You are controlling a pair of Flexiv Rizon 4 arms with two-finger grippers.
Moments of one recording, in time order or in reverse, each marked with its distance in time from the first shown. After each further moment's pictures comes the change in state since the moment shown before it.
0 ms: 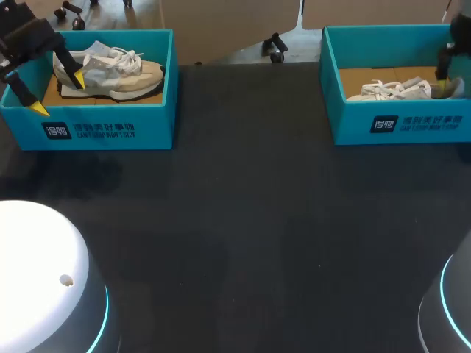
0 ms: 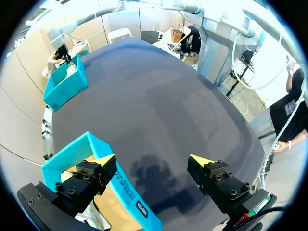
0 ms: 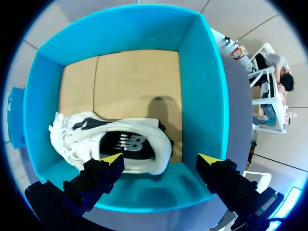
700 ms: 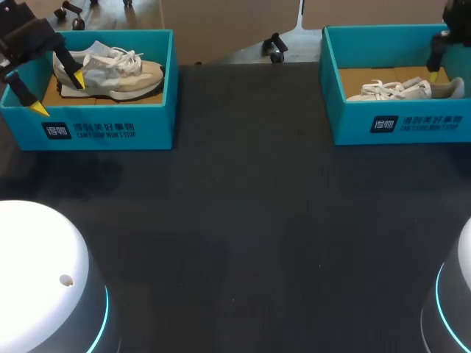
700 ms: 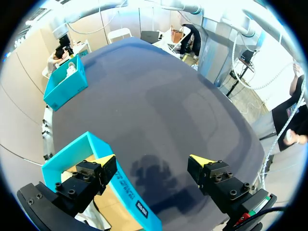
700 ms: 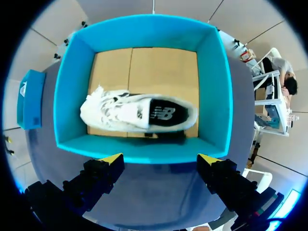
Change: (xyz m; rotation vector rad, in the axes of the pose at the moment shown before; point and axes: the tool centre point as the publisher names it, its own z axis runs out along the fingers) left arm 0.000 0.000 0.000 0.000 0.000 0.000; right arm 0.051 -0.058 -0.063 0.024 0.058 -0.051
